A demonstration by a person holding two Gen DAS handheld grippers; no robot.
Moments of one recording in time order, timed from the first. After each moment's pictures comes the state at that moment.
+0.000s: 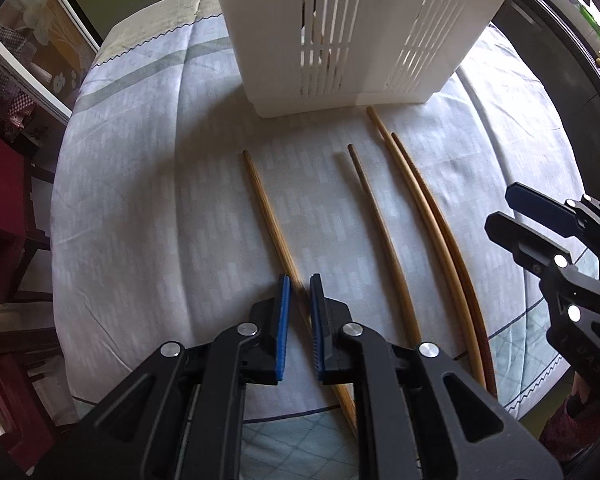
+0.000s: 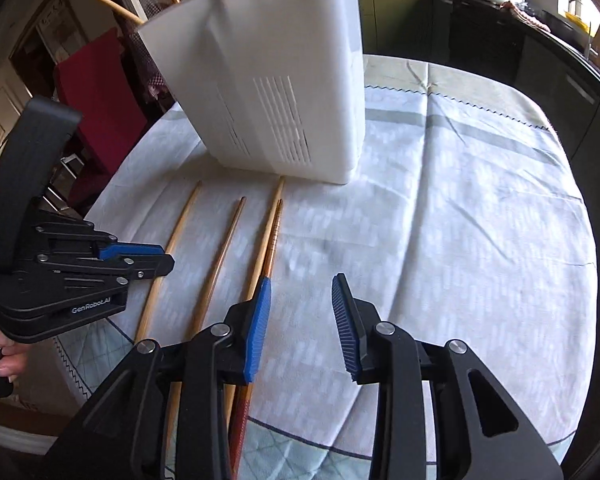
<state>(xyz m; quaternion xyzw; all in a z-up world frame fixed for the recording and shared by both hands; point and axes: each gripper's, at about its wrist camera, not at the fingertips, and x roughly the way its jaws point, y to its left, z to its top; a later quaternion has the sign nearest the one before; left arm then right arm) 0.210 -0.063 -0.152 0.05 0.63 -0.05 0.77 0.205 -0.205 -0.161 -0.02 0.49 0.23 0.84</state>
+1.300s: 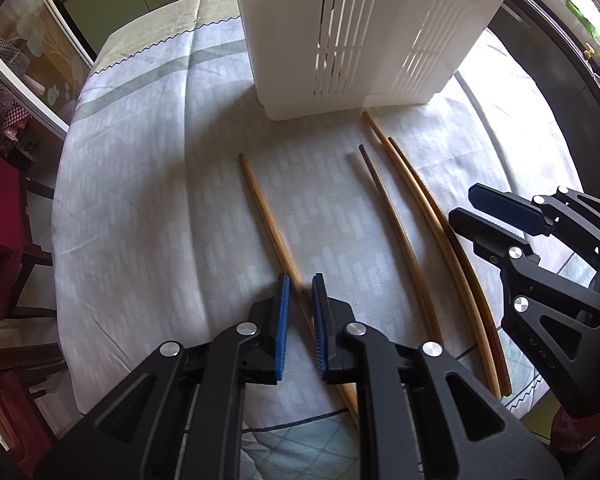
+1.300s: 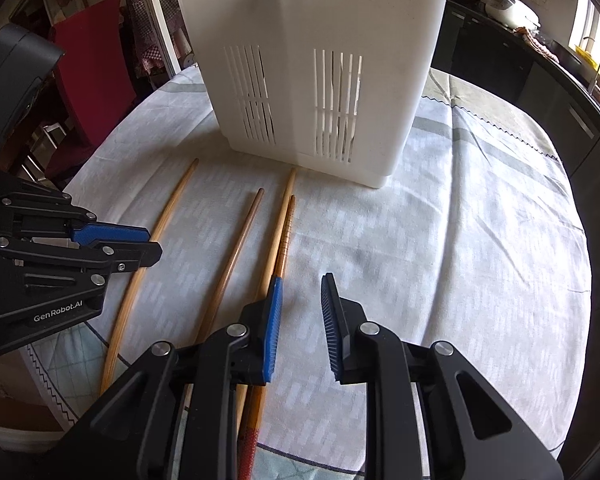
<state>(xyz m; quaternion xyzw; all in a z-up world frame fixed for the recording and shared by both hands) 0.205 -0.050 -0.151 0.05 0.62 -0.07 0.78 0.201 -0.142 -0.180 -0.09 0.48 0.21 0.85</state>
